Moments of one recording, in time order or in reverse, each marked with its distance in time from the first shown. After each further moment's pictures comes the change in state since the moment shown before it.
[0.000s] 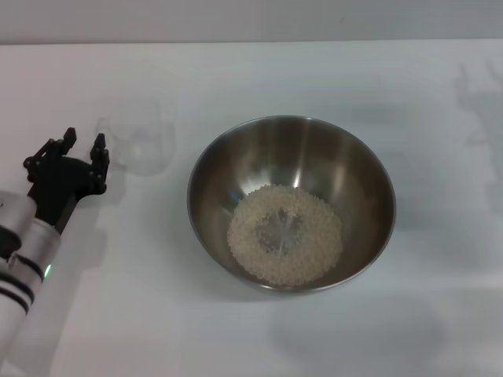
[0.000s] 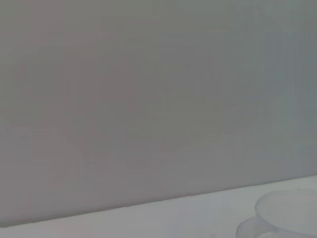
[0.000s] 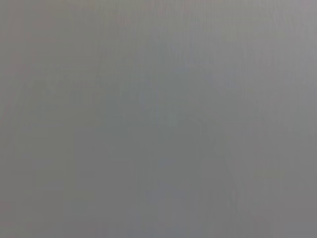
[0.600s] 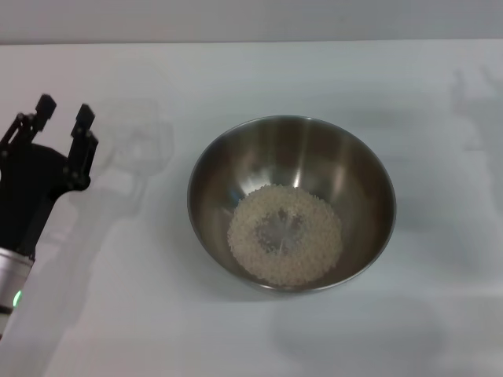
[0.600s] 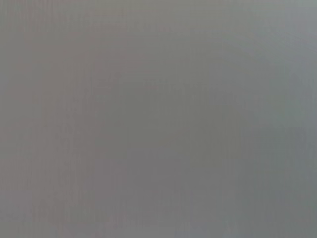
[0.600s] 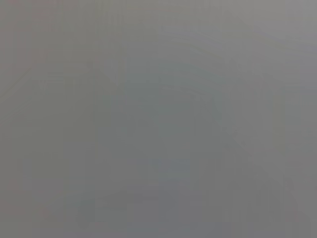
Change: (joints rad) left arm 0.107 -0.002 0.013 0.073 0.230 0.514 -0.198; right arm -0.021 0.007 -0.049 -0.001 -0.001 0.065 0.151
